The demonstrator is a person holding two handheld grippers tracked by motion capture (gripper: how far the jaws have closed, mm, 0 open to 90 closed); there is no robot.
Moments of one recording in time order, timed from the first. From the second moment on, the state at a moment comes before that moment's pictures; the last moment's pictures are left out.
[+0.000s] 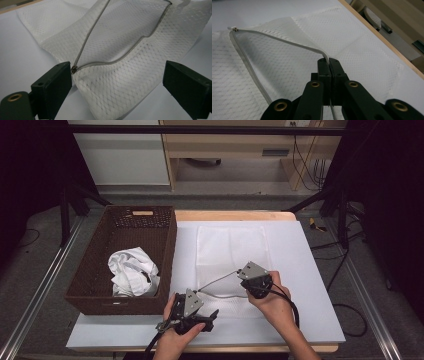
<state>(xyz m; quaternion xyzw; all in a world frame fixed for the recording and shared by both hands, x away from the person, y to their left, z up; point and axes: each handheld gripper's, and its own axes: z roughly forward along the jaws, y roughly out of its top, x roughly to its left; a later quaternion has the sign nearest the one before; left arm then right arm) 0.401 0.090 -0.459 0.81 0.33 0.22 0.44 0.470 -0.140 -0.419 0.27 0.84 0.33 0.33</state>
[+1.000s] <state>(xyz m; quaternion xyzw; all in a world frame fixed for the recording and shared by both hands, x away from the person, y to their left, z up) 0.402 0.093 -0.454 0.80 0.34 0.22 0.44 0.462 -0.136 -0.400 0.25 0.83 0.36 0.34</state>
